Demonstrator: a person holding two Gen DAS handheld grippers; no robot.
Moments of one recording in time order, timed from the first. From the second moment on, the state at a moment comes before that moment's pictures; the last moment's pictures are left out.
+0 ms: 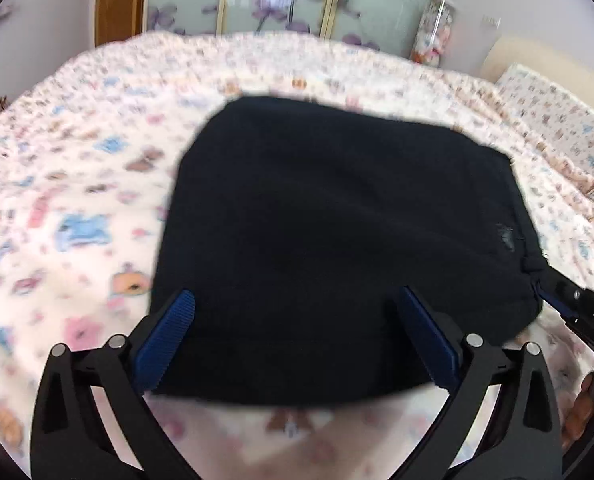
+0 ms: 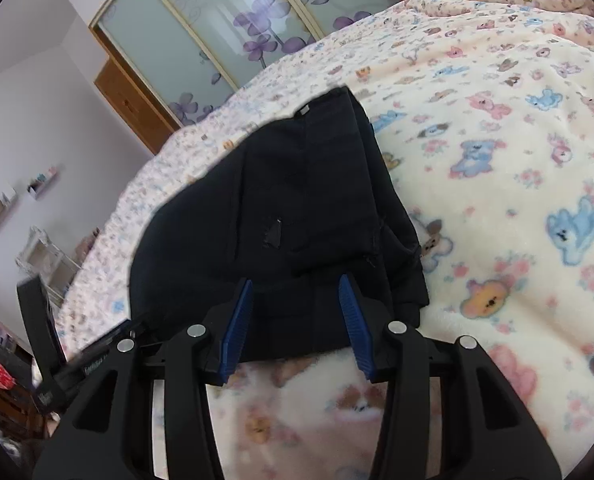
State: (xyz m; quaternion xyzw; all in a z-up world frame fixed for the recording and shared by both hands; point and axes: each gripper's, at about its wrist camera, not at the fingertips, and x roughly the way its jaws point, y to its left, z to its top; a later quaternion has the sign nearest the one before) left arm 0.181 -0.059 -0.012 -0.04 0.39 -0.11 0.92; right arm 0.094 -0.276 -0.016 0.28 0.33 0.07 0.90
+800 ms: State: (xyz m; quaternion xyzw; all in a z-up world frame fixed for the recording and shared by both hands) left arm 0.035 -0.025 0.004 0.00 0.30 -0.07 0.95; right arm -0.029 -0.175 0.005 0.04 0.23 -0.03 0.97
